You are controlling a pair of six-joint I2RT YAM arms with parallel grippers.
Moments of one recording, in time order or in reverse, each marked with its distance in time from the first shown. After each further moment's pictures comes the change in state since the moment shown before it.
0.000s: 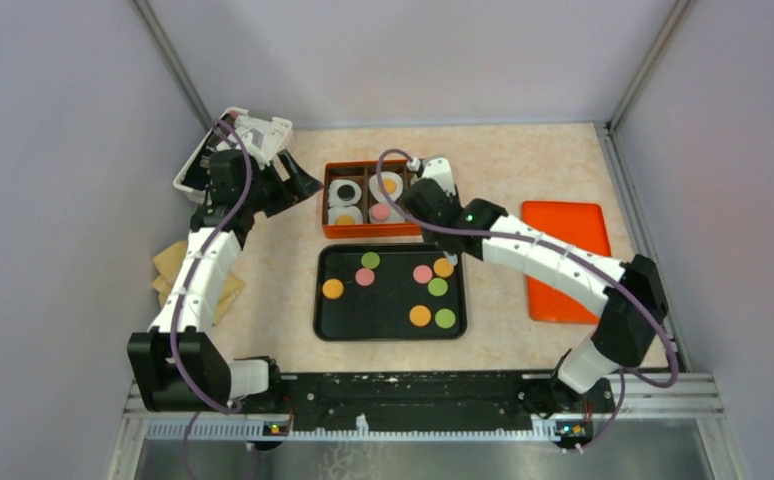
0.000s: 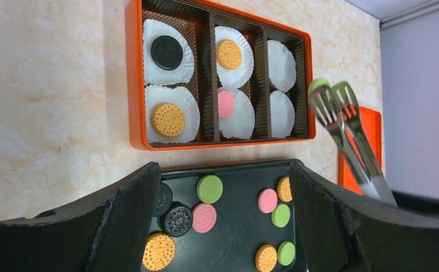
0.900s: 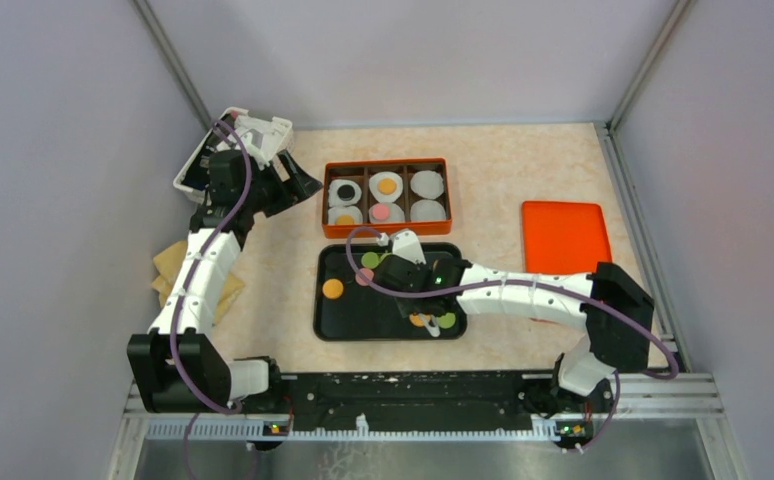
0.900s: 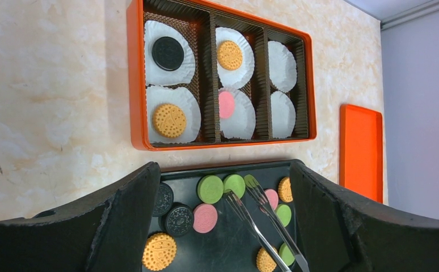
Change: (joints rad) left arm 0.000 -0.003 0.000 0.000 -0.004 0.004; right arm 0.258 0.040 -0.207 0.036 -0.154 0.214
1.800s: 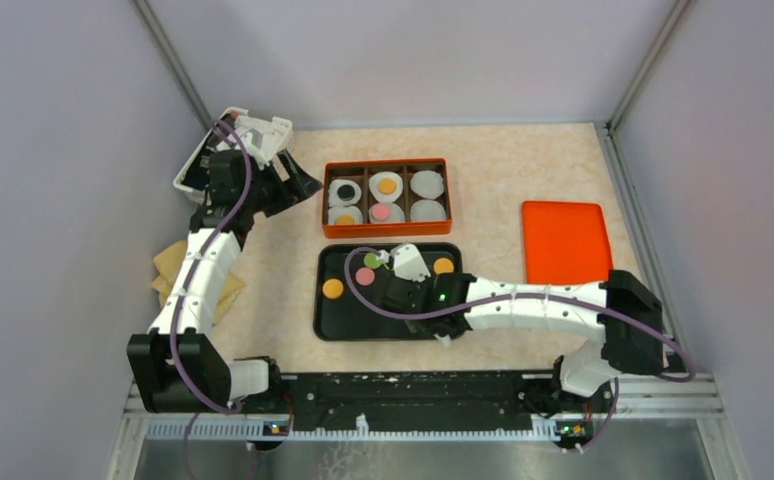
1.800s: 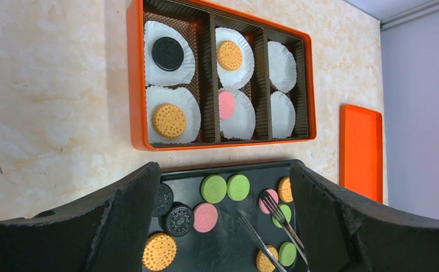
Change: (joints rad) left arm 0.000 0.001 0.000 0.000 0.000 0.000; right arm 0.109 -0.071 0.000 -0.157 0.100 0.022
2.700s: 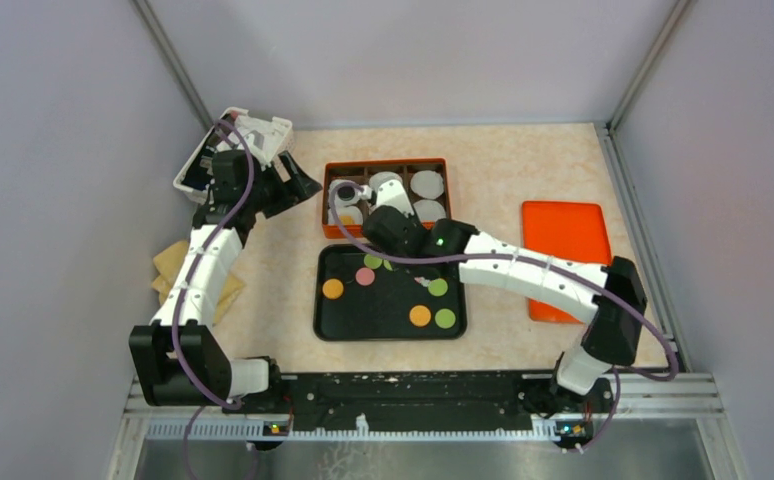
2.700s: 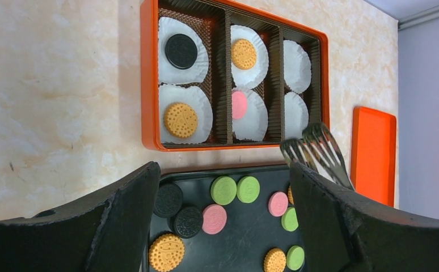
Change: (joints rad) left arm 0.000 0.031 0.000 0.000 -0.032 0.012; right arm -0.211 0.148 0.342 0.108 0.038 -0.287
